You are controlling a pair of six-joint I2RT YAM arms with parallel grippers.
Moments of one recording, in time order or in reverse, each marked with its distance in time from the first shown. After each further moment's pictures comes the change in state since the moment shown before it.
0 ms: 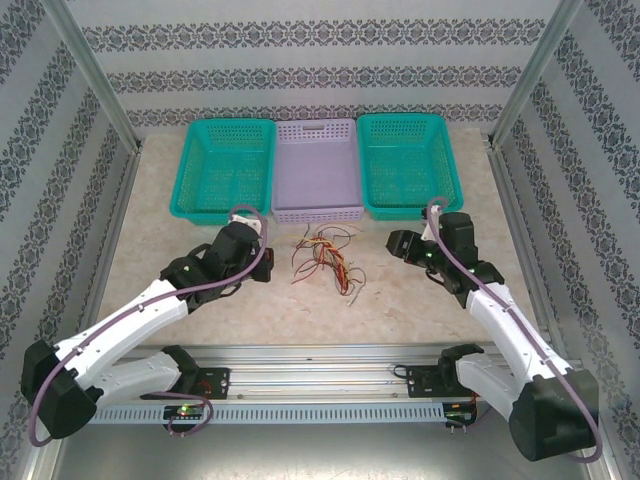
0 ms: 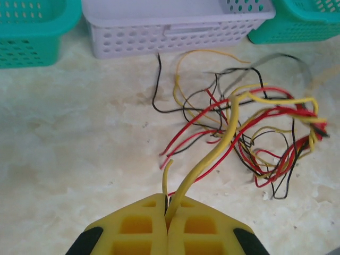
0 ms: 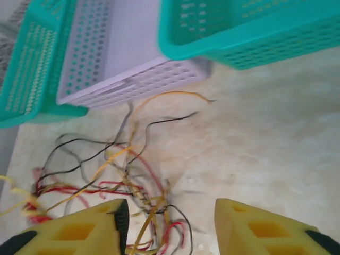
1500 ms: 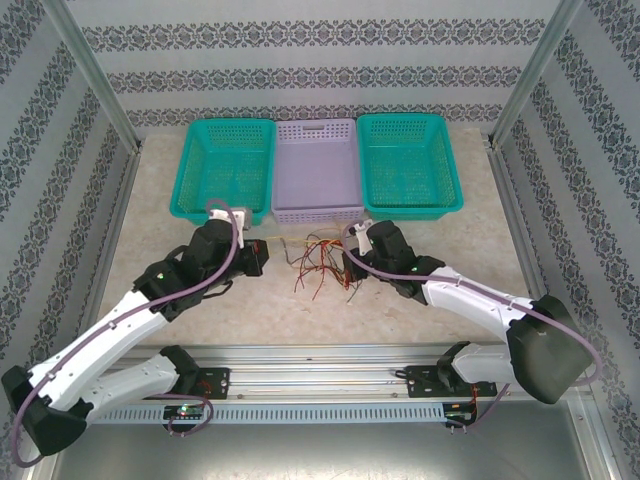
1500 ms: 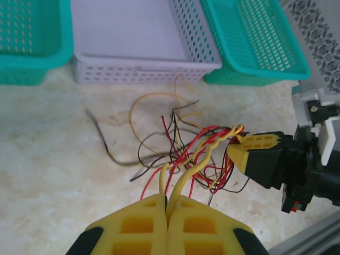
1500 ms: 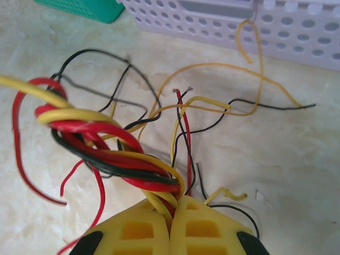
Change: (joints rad) left arm 0.000 -0.145 0.097 -0.071 0.000 -0.100; right arm 0.428 0.304 0.042 0.198 0.269 -0.234
